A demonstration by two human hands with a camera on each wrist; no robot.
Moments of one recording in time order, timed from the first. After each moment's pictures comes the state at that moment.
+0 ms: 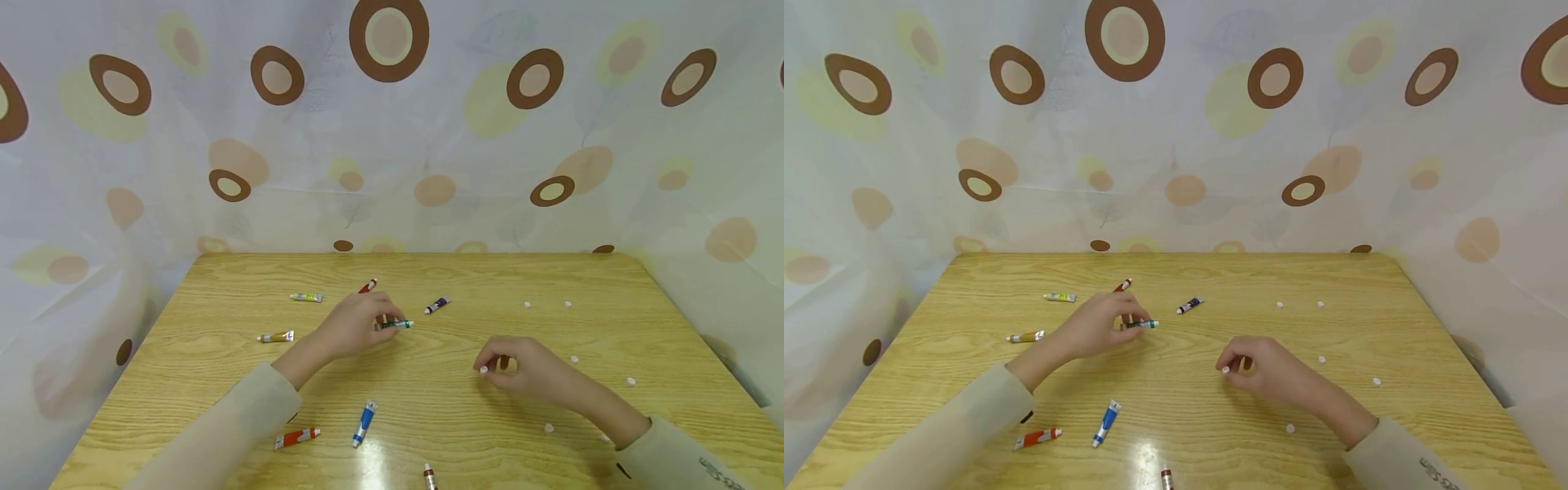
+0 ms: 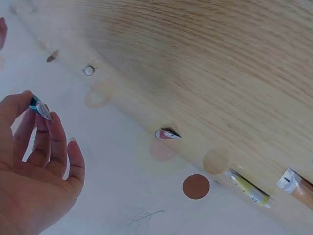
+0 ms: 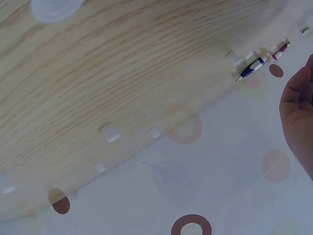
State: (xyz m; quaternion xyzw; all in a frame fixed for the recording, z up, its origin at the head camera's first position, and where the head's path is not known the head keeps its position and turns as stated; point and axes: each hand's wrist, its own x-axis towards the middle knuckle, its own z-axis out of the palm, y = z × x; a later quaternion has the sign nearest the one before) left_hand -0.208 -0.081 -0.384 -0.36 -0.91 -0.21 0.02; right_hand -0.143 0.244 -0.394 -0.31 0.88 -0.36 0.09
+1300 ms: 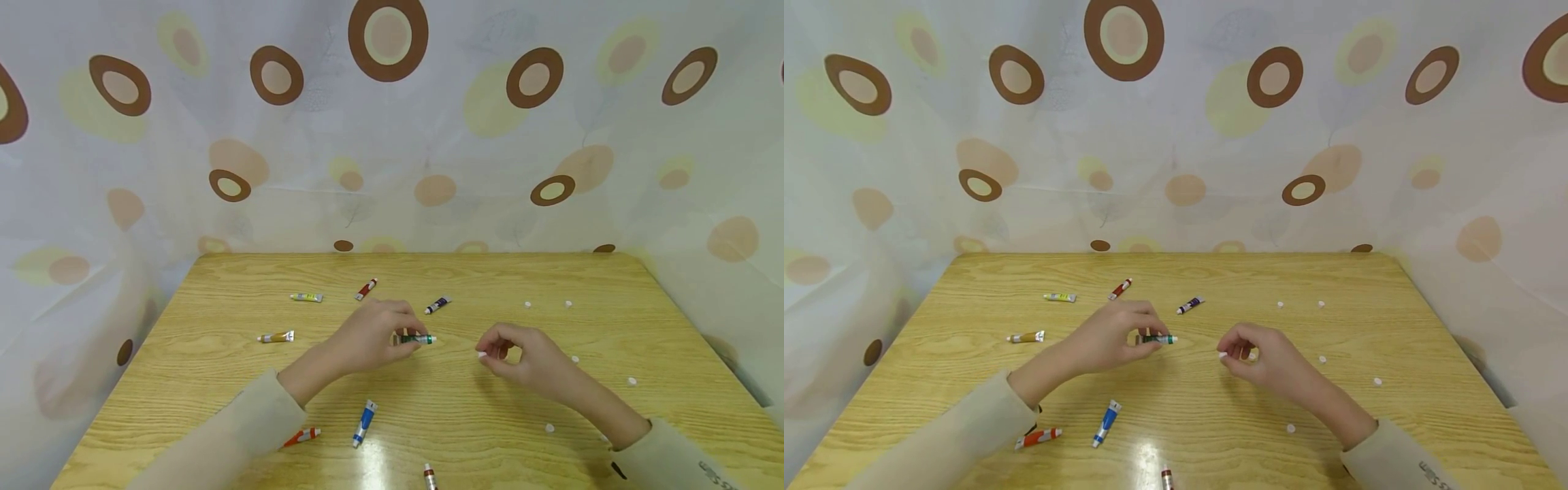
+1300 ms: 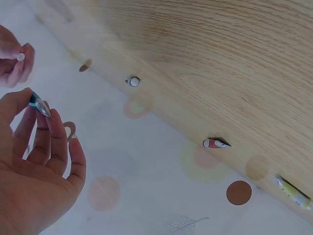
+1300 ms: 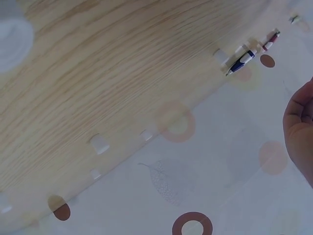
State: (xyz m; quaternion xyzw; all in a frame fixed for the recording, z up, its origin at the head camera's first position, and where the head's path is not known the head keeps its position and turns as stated) left_hand -0.181 -0.060 -0.364 -0.44 -0.87 -0.22 0.05; right_hand -0.143 0.237 -0.394 -0.30 0.88 -0.38 -0.04
